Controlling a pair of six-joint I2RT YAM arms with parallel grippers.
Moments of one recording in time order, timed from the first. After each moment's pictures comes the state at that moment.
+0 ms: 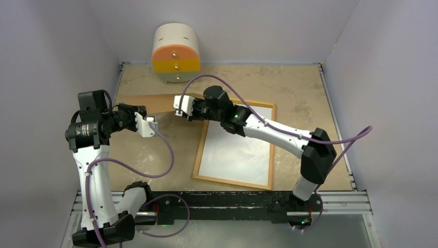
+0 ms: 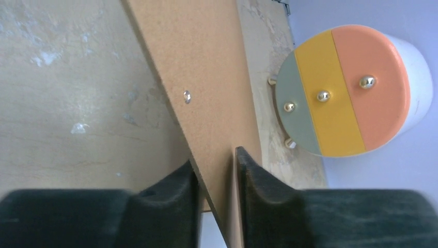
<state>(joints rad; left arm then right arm) 0.21 0.97 1.38 -1.21 0.74 1.76 0.95 1.71 1.44 -0.07 -0.18 -0.66</state>
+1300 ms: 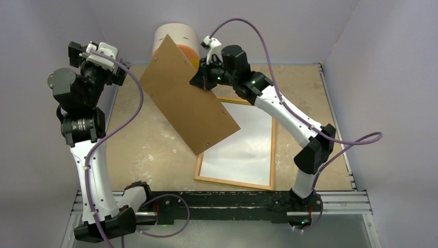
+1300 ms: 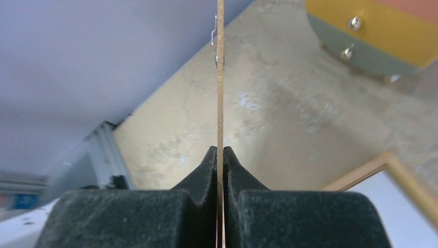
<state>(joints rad) 0.26 1.01 1.43 -0.26 0.36 0.50 0.76 1.80 1.92 -0.40 -0.30 0.26</state>
